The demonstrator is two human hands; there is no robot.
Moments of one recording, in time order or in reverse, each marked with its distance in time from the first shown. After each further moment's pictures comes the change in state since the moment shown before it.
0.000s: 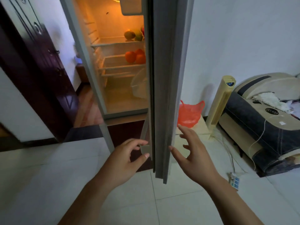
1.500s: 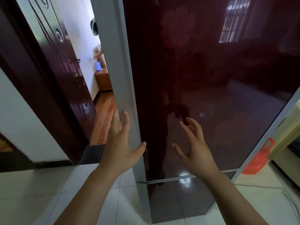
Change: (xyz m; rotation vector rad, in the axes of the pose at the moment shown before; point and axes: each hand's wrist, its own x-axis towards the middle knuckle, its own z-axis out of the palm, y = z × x) left_hand 0.302 -0.255 -0.247 0.234 0.356 -0.026; right_hand 0.396 -0.026 0.276 -0.092 0.045 -0.182
